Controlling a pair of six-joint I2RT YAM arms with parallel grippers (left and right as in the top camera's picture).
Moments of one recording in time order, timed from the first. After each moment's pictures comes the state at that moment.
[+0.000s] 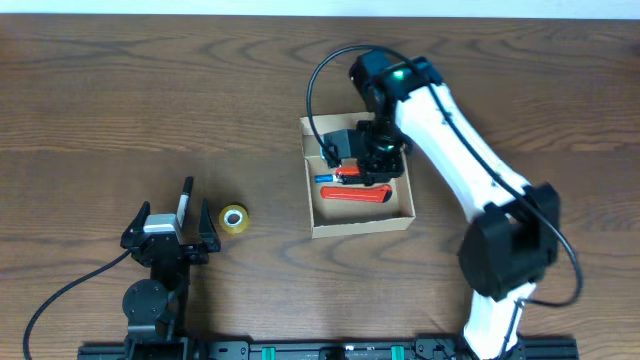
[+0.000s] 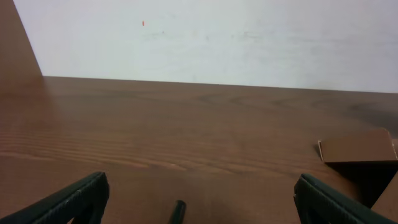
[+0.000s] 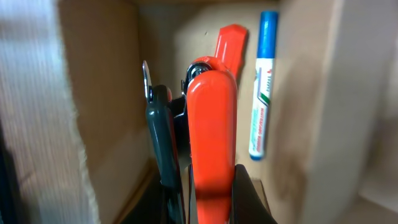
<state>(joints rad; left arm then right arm) -0.02 0.01 0.02 -0.09 -0.04 -0.03 0.45 2.02 1.78 -1.41 -0.19 -1.18</state>
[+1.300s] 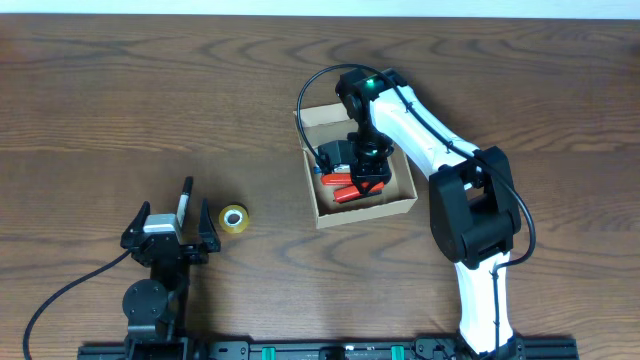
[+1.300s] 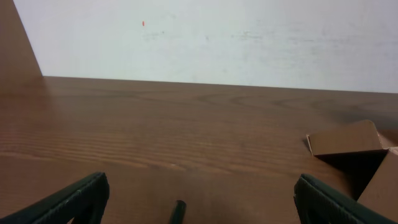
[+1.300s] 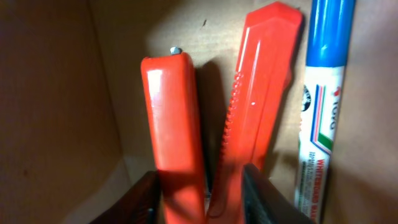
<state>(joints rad) -0.02 0.01 0.02 -0.09 -0.04 -0.03 0.45 2.23 1.78 -1.30 -0.15 -1.20</state>
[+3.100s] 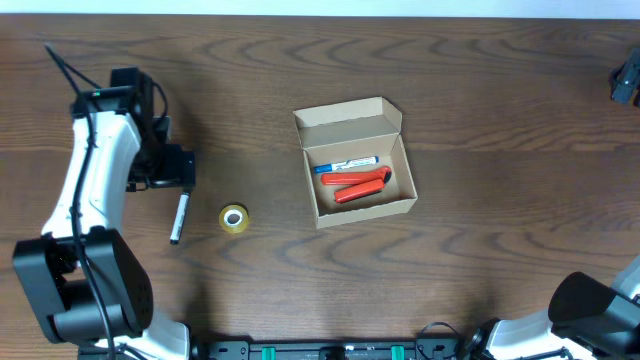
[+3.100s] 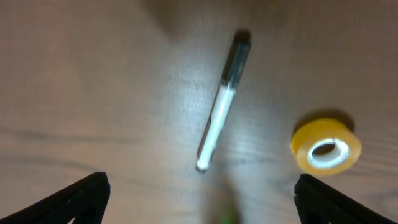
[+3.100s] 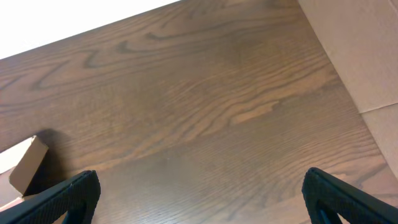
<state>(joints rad) 0.13 1.75 1.40 -1.23 -0.04 0.06 -0.54 1.71 2.13 -1.32 -0.15 -0.11</state>
